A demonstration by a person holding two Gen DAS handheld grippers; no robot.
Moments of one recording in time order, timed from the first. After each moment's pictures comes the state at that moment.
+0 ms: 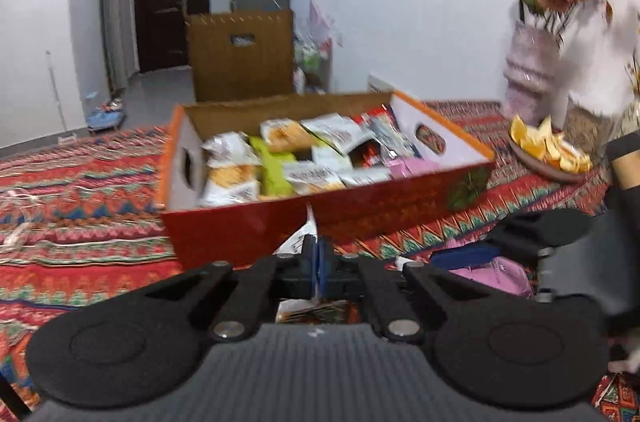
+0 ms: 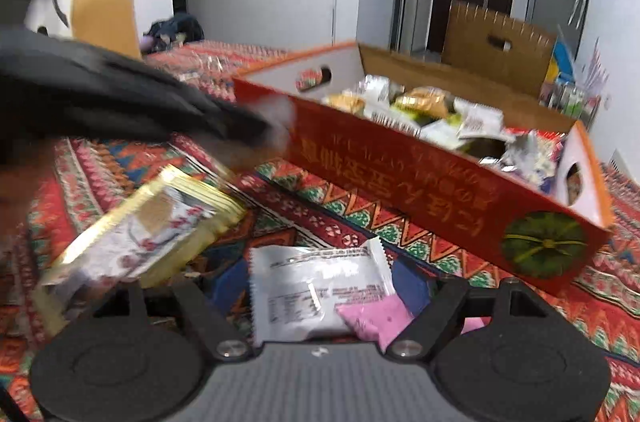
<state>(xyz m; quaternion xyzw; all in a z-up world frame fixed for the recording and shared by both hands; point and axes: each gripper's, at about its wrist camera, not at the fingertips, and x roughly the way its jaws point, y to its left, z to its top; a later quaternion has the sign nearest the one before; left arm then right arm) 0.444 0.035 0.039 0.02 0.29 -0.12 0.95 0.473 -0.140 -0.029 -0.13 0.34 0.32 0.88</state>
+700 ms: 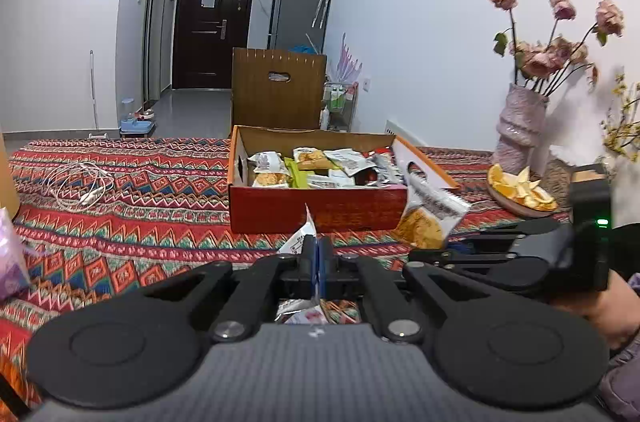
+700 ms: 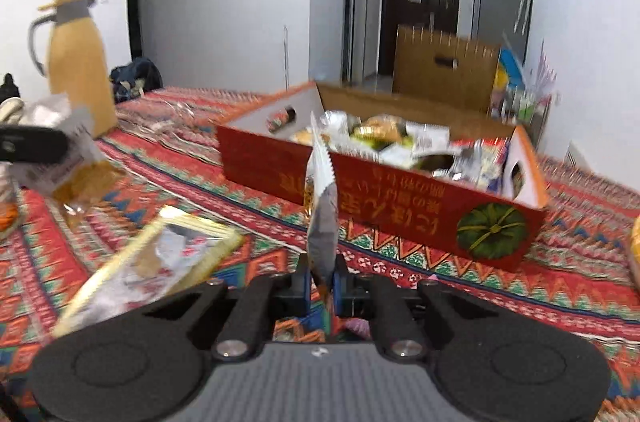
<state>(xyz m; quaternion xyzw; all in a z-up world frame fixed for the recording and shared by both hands) 0.307 0.059 0.082 -0.04 0.24 -0.09 0.97 0.413 -0.160 0.003 -0.07 0.28 0.26 0.92</state>
